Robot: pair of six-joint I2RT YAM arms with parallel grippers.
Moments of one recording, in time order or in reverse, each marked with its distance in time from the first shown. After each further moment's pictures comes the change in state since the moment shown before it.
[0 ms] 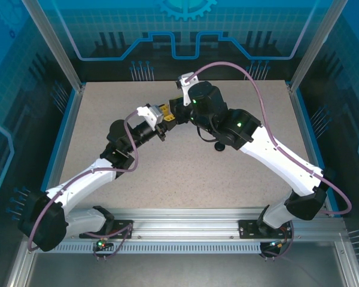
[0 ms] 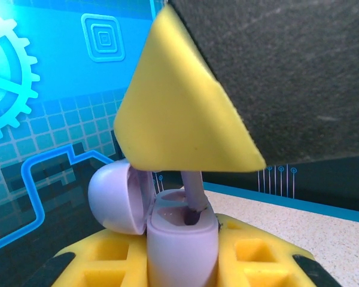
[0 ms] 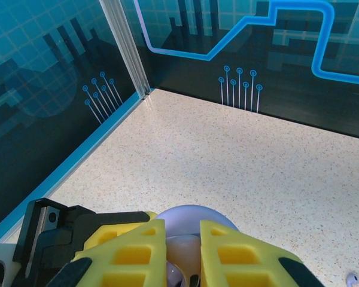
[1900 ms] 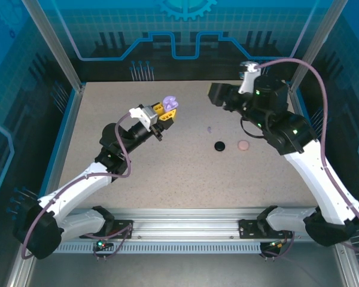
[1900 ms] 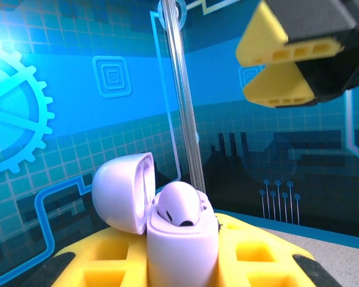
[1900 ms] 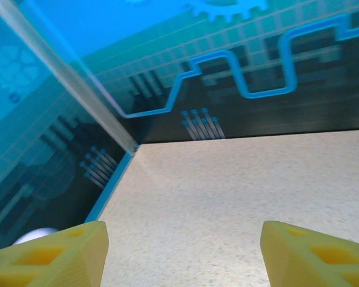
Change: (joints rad) left arm -0.015 -0.082 0.000 0.017 -0.026 -0.002; right arm -0.343 -0.311 -0.152 -0.021 -0.180 0.202
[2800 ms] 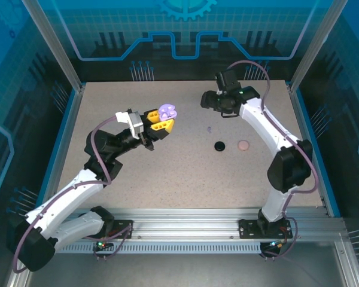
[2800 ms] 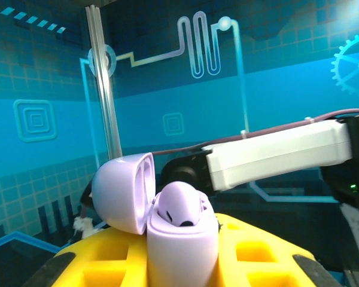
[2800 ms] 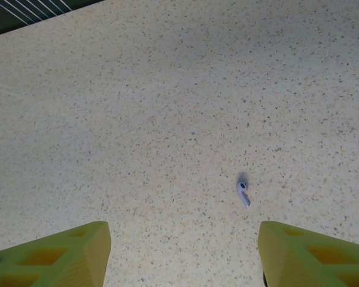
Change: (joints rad) left arm 0.000 -0.123 0.020 0.008 0.254 -0.191; right arm -0.174 0.613 0.120 -0.128 -0.071 0.020
